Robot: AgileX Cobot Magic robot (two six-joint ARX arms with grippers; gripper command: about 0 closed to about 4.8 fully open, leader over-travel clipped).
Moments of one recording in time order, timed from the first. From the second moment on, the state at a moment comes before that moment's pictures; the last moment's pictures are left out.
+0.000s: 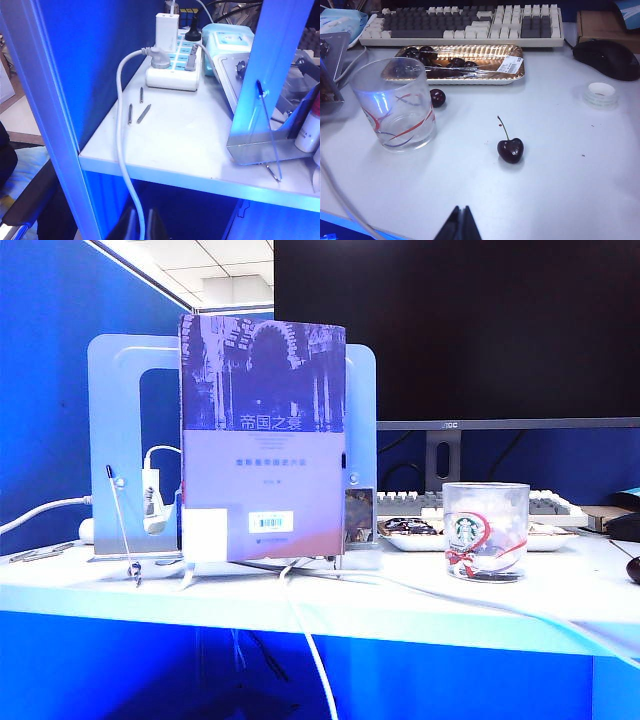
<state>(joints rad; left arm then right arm) -0.03 0.00 0.01 -0.16 -0.03 0.00 0.05 0.00 0.04 -0.25 -0.05 0.05</state>
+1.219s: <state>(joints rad) -0.03 0.00 0.01 -0.16 -0.03 0.00 0.05 0.96 1.00 -0.67 -0.03 0.18</state>
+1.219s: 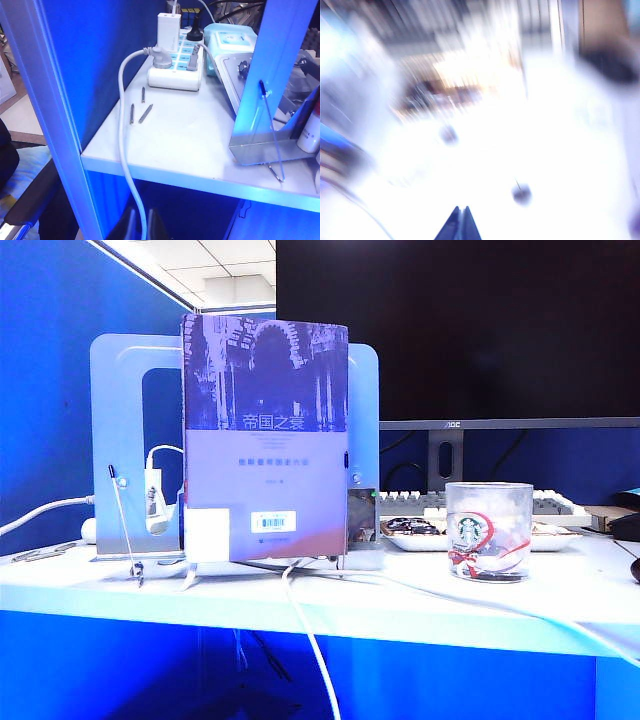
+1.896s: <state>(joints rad) -0.03 0.00 0.01 -0.16 -0.03 0.00 0.04 1.42 1.10 -0.73 0.03 0.14</state>
